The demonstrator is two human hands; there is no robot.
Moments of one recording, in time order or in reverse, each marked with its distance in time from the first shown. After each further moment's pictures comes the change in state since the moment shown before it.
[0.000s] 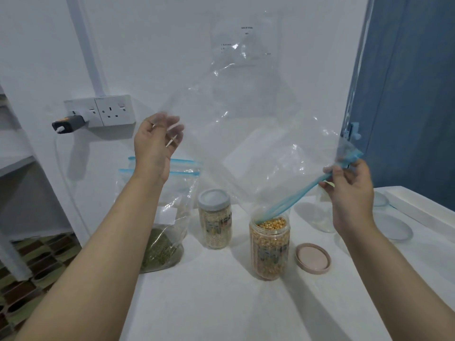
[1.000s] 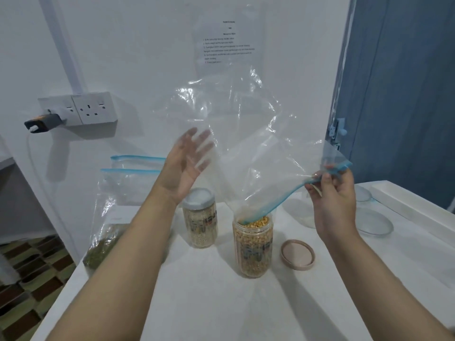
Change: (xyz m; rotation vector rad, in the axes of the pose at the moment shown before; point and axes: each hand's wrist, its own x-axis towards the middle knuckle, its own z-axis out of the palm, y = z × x) left_hand -0.039 -0.058 0.032 -0.110 -0.405 -0.318; right_hand 0.000 0.021 -0.020 0.245 -0.070 0.065
